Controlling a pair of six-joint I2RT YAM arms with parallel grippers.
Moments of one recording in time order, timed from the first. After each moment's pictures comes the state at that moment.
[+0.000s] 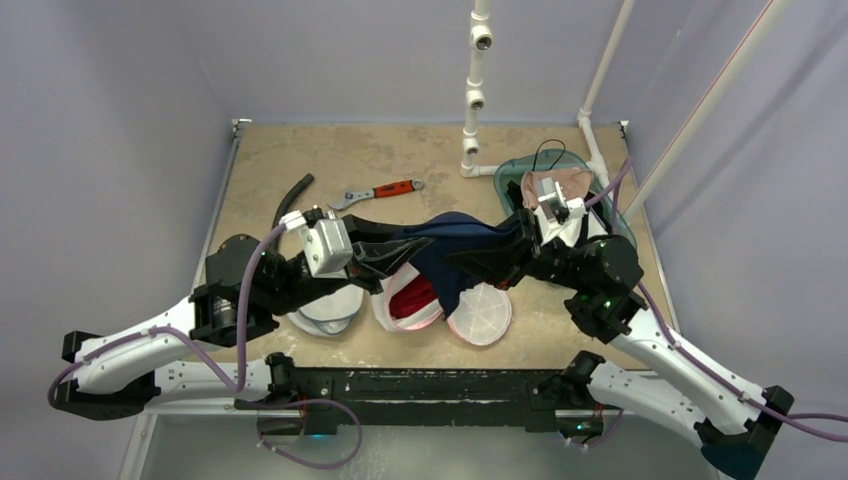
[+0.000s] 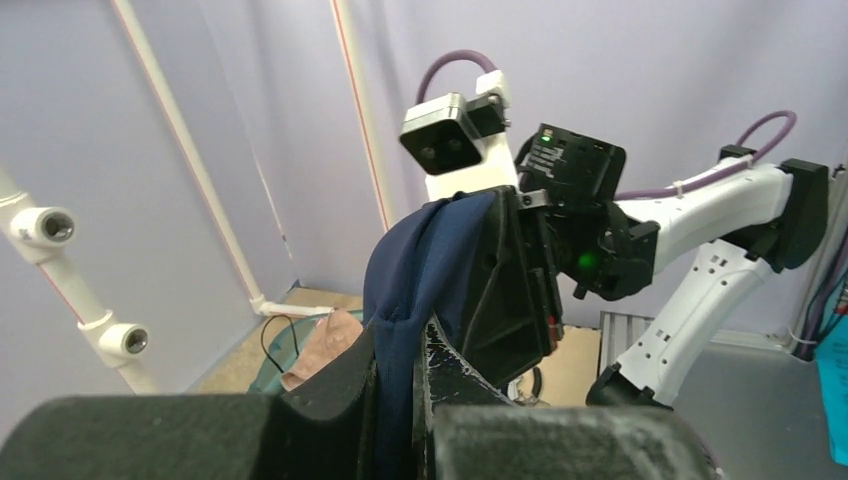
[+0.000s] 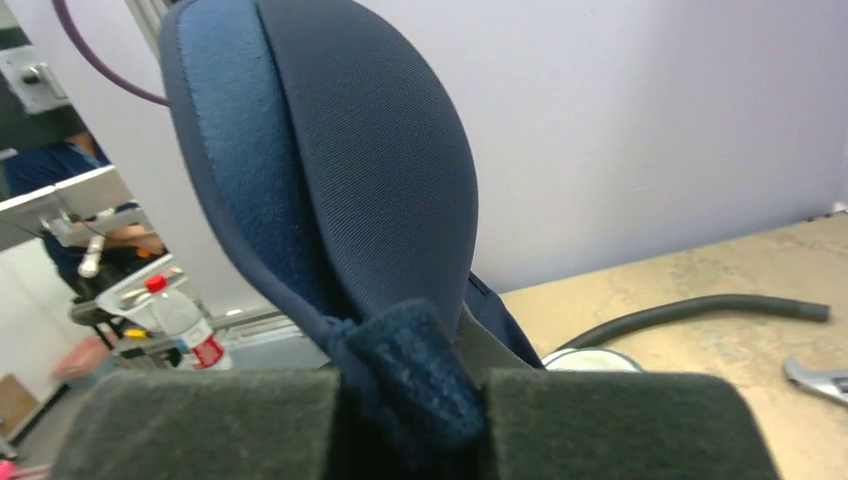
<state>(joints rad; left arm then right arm) -1.29 0.88 1.21 0.00 -0.03 0.16 0.80 0.80 0.83 0.43 -0.60 0.56</state>
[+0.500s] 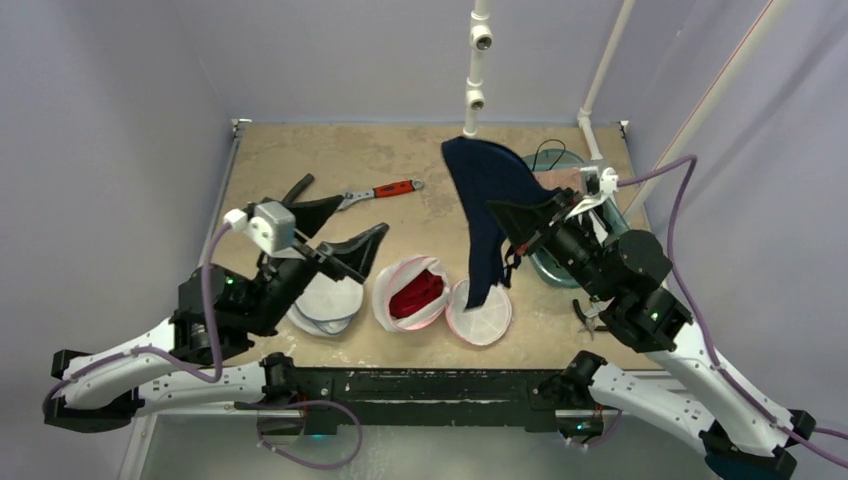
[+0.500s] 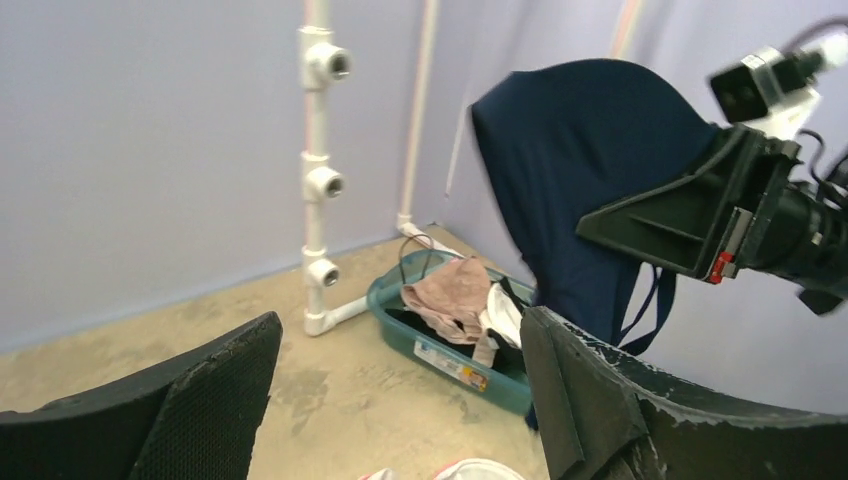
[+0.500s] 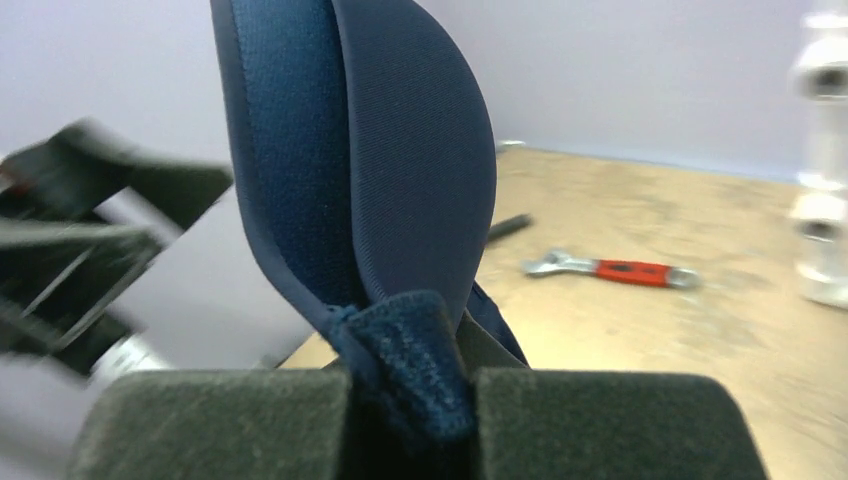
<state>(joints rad) -1.29 0.69 1.01 0.03 -0.55 0.05 0.80 0.71 0.98 -0.07 -0.02 0.46</state>
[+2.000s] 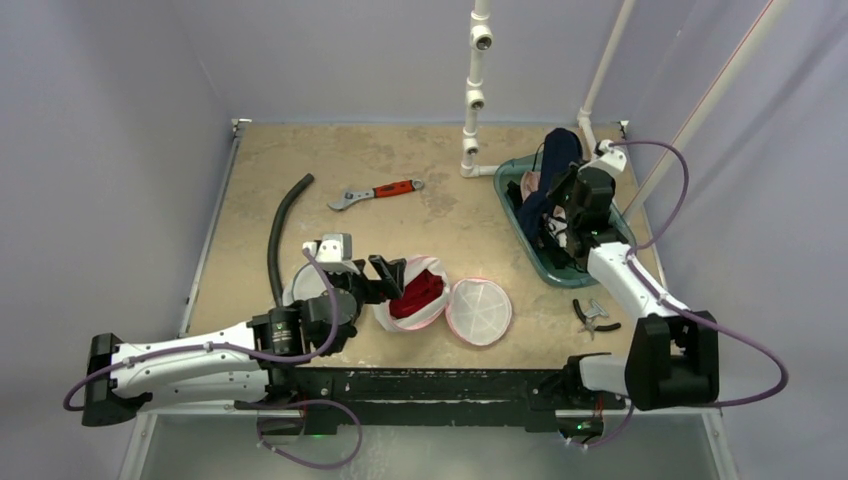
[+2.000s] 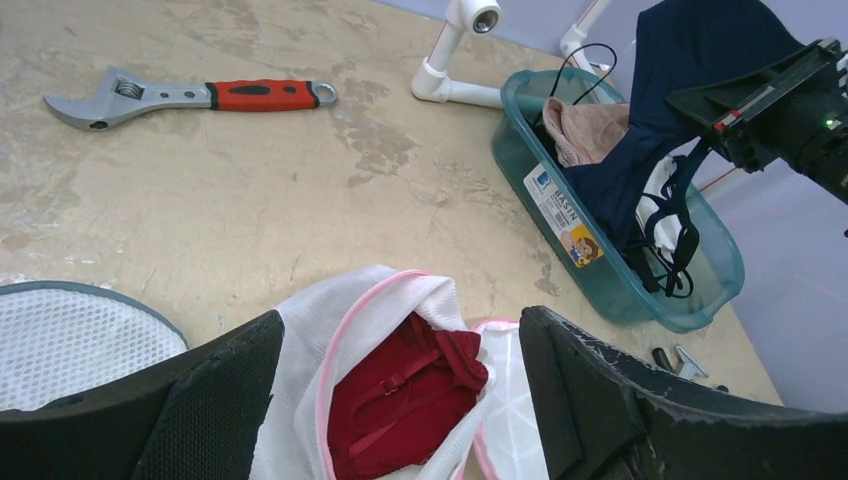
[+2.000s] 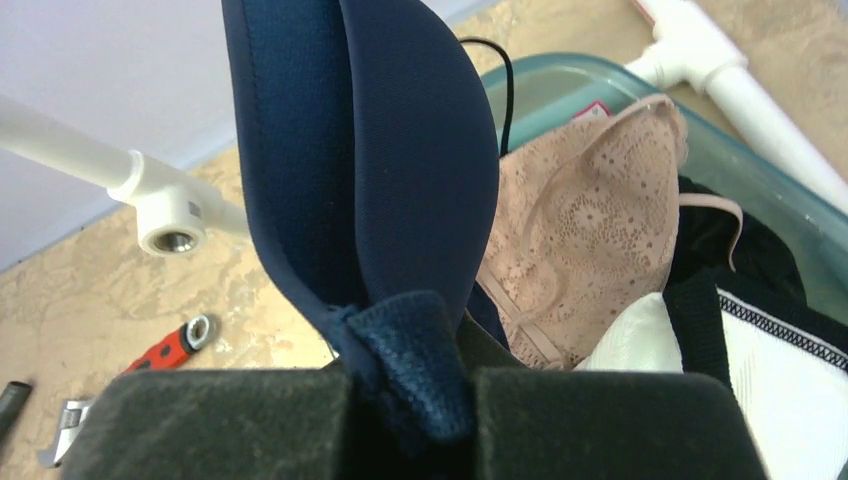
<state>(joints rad) -1.29 0.76 0.60 -0.09 -0.98 -0.66 0.11 1.28 0.81 0.20 0.21 0.49</state>
